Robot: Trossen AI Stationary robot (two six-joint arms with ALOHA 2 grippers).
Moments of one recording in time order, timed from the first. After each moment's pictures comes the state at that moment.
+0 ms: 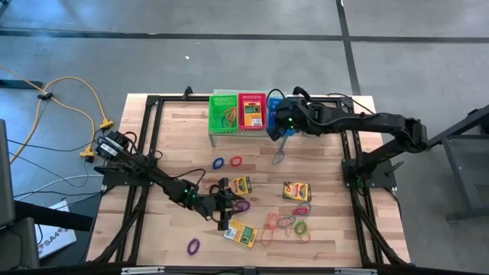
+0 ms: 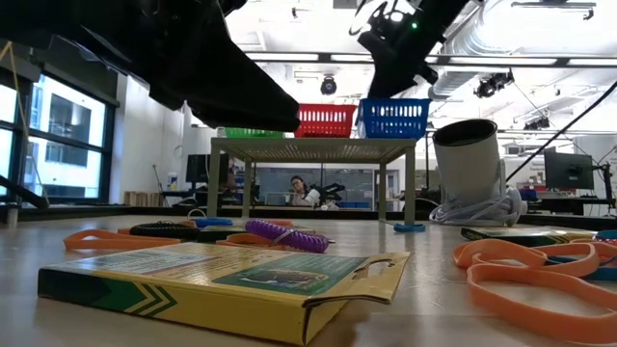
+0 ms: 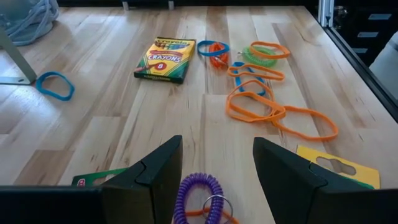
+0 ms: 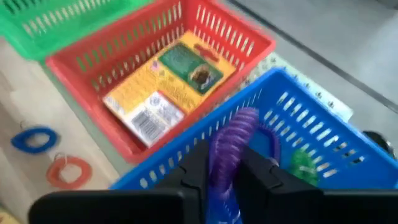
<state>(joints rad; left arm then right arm) -0.50 1.72 0.80 0.50 -0.49 -0.26 -0.24 1.42 1.17 -0.52 0.43 0.36</state>
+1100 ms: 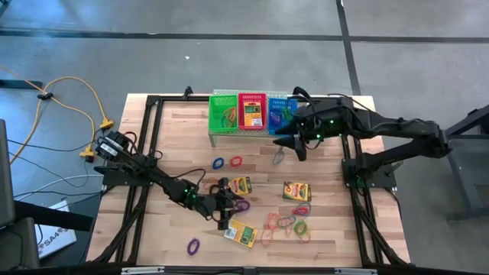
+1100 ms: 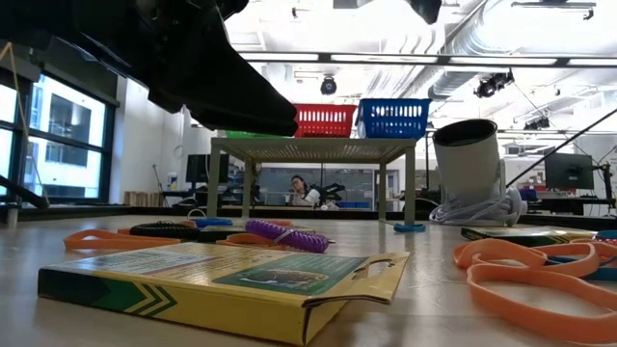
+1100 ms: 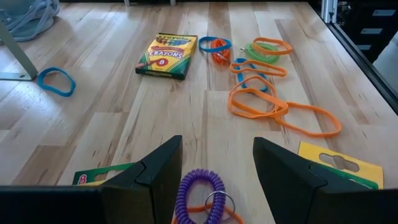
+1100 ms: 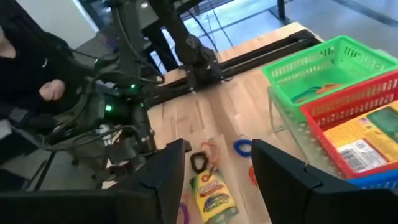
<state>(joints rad) -0.50 1.72 0.80 0.48 -0.49 -0.27 -0.11 1.13 1.17 -0.41 -0.11 0.35</state>
